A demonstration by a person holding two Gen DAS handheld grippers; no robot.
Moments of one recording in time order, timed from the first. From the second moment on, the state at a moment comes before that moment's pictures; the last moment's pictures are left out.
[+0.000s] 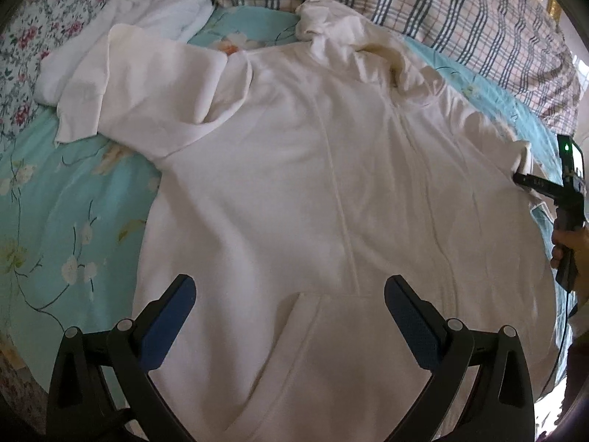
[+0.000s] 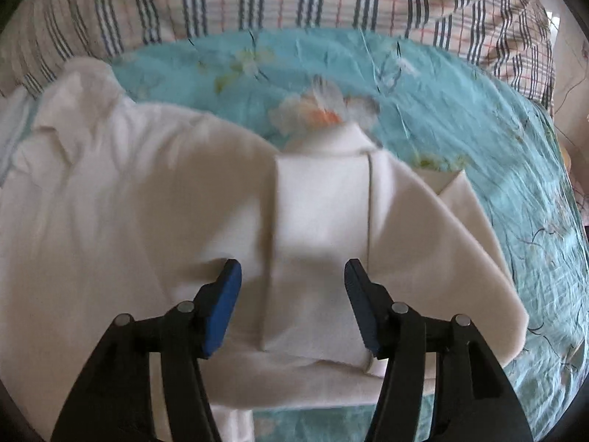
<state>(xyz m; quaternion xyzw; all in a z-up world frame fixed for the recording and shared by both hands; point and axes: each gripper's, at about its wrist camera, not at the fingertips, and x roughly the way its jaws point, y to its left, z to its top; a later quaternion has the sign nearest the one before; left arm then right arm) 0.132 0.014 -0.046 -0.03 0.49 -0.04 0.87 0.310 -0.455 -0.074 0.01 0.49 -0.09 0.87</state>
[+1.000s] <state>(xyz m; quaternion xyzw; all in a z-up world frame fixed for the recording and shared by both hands) 0.191 0.029 -0.056 -0.08 0.47 -0.13 0.87 0.383 -0.149 -0.072 0.27 0.48 0.37 0.74</state>
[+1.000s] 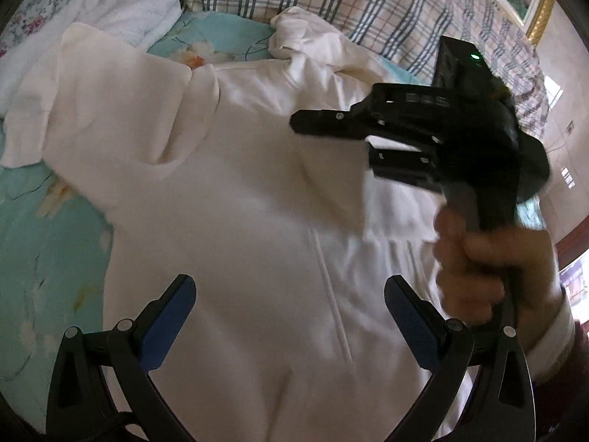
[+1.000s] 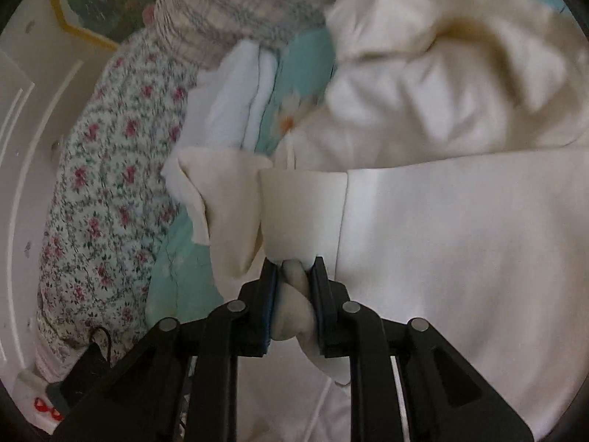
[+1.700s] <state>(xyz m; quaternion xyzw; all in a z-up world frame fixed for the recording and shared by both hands) 0.286 0.022 -0.073 -0.05 0.45 -0.09 0.89 0.259 -0.438 -0.009 0.30 0.37 0.06 0.88</state>
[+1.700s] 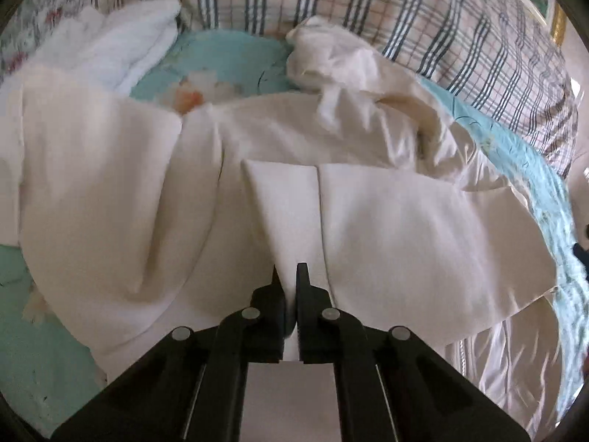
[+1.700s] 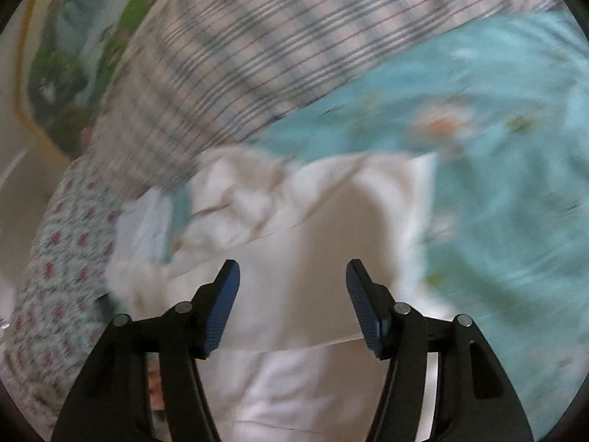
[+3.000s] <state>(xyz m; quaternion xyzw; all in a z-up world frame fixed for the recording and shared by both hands) 0.239 0.073 -0.066 -0.07 0.46 -0.04 0.88 0.285 -0.432 -0.046 0.16 0.46 0.04 0.88</state>
